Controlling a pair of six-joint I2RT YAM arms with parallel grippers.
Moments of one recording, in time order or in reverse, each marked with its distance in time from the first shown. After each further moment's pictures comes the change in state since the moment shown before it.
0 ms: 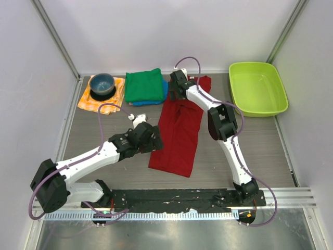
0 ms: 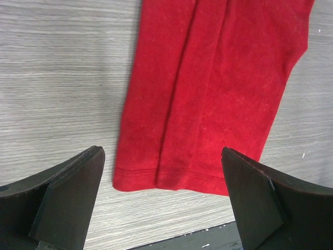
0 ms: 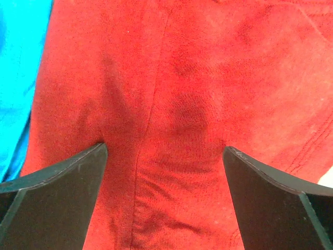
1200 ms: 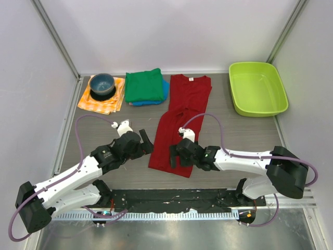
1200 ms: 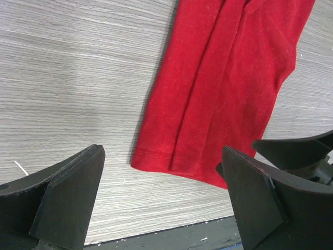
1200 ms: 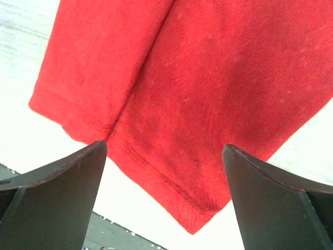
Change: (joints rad) left arm 0.003 -0.287 -0.148 -0.048 -0.067 -0.110; right arm 0.562 -1.149 -1.508 0.337 -0.126 0.491
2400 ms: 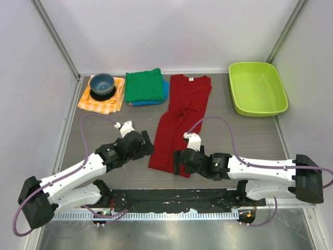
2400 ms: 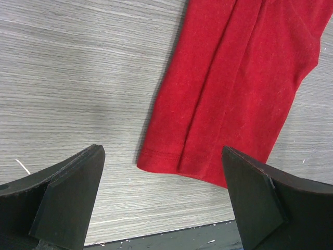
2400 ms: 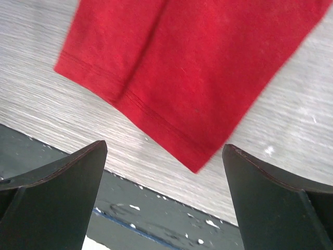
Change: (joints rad) left arm 0.000 0.067 0.000 0.000 0.005 -0.005; right arm 0.201 -0.235 0.008 -0.292 0.177 0.164
